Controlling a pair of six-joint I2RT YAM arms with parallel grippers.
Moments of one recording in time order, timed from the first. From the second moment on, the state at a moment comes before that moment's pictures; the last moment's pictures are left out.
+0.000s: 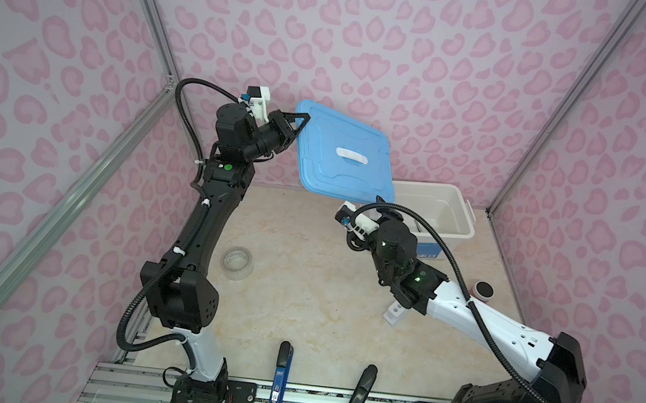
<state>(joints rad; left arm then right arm) -0.11 1.79 1.94 0.00 0.66 -1.07 0.83 1.43 1.23 0.05 0.61 -0.80</state>
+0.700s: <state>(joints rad) -0.12 1.79 1.91 0.03 0.71 -1.09 0.15 1.50 1.38 -0.22 -0.49 0.14</state>
